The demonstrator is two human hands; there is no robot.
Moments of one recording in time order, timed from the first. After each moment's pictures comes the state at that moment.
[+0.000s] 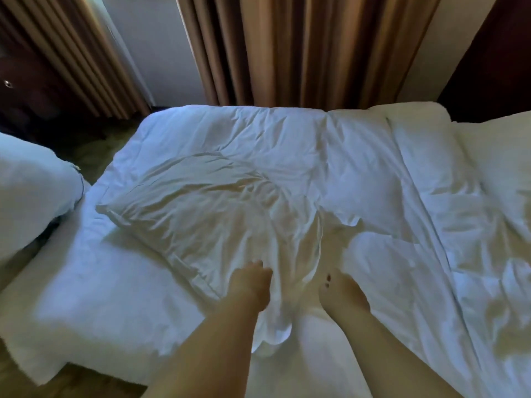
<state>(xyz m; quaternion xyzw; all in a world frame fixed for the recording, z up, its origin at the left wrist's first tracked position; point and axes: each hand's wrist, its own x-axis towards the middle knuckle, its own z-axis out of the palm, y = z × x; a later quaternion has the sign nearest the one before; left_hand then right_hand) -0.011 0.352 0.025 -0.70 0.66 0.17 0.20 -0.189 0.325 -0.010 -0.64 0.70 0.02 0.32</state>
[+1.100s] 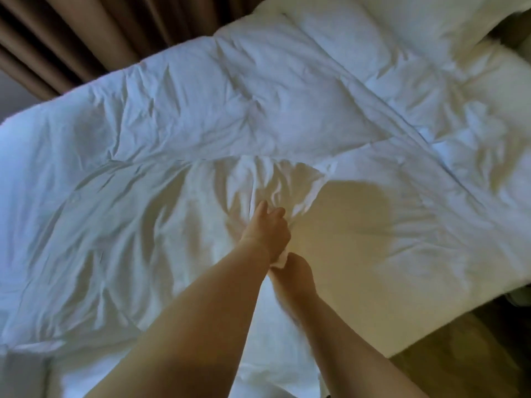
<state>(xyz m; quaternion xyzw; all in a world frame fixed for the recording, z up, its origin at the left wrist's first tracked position) 0.048 0.194 -0.050 -0.21 0.91 -0.12 0.35 0.010 0.295 -0.068 -0.28 0.79 -0.23 0.50</state>
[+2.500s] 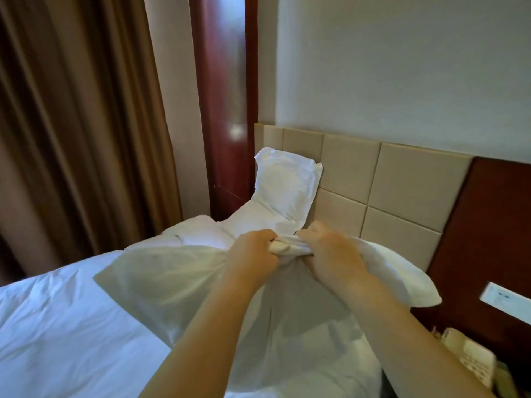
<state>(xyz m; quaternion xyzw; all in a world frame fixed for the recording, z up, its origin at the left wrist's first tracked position) -0.290 0.425 0.286 -0.37 0.86 0.22 -0.27 -0.422 0.520 0.294 -0.61 0.76 -0.21 -0.10</state>
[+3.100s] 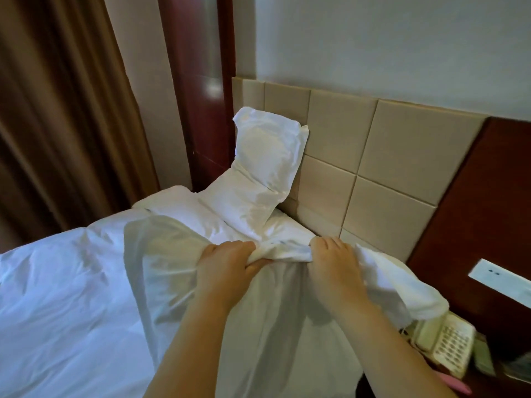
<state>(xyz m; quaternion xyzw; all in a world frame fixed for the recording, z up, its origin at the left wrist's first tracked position) -0.358 0.379 0.199 -0.37 0.90 0.00 -0.23 -0.513 0.496 0.198 -0.50 0.83 -0.18 -0.18</state>
